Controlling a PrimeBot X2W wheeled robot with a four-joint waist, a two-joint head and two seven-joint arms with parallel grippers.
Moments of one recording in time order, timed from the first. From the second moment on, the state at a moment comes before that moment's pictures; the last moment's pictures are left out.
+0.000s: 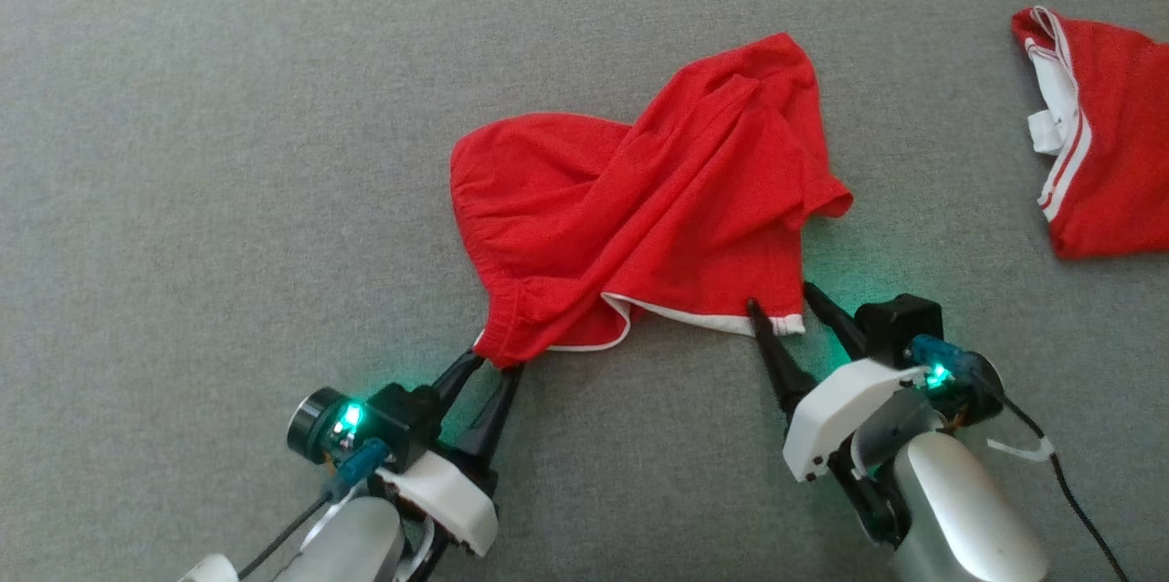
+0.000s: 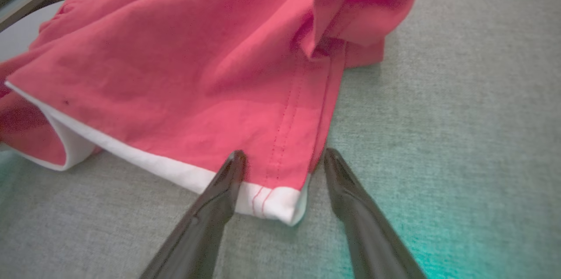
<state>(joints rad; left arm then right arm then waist) -0.30 0.18 -0.62 0.53 -0.31 -0.13 -0.25 -0.24 -0.05 0.25 0.48 0.15 0.13 0.04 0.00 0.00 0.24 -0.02</state>
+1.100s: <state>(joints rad) 0.01 0.31 -0.57 -0.35 -1.00 -0.01 0.13 0.04 -0.10 -0.06 -0.38 0.84 0.13 0.38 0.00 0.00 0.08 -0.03</state>
